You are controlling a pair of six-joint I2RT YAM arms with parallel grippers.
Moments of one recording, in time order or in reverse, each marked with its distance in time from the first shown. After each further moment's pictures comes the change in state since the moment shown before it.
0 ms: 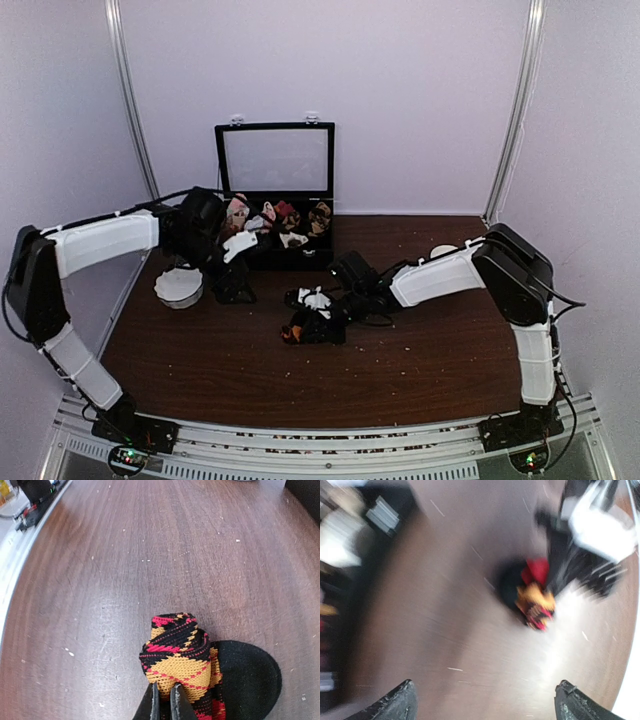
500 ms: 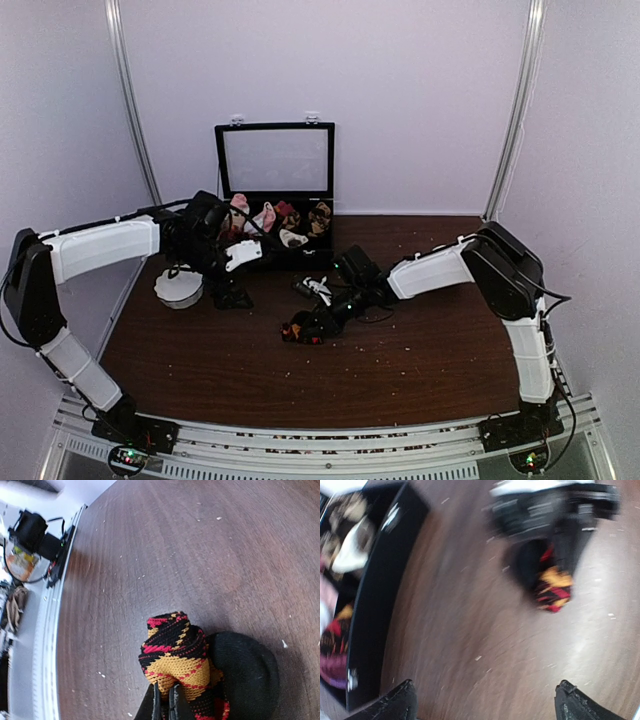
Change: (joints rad) left arm -0.050 -0.070 -0.032 0.039 -0.182 0.107; right arm -0.065 0.079 0.081 -0.029 -0.222 0.389
